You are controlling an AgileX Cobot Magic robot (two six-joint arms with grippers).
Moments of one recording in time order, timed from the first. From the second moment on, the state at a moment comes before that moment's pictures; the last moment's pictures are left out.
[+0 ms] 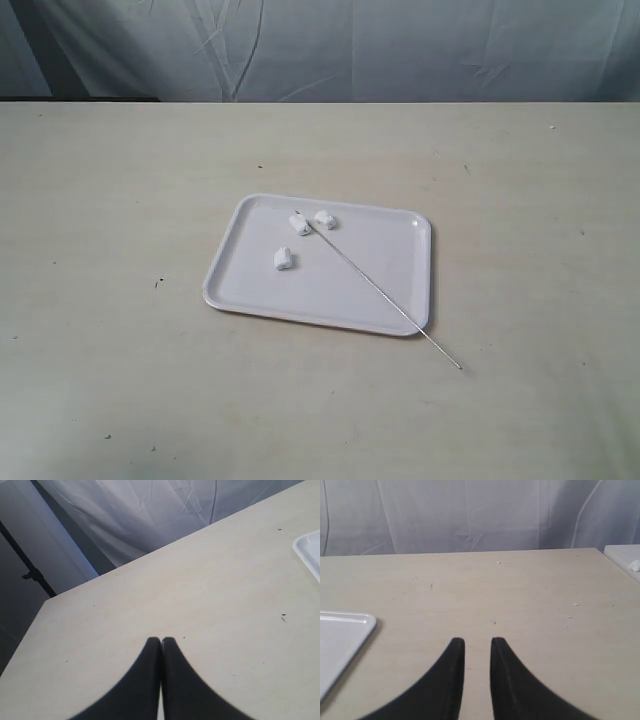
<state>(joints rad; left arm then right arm) 0.09 0.01 0.00 -0.29 0.32 0.72 -0.06 0.01 0.00 0.08 0.31 -0.05</state>
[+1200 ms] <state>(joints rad) 0.09 0.01 0.00 -0.19 0.31 0.30 -0.06 0.01 0.00 0.12 0.31 -0.05</state>
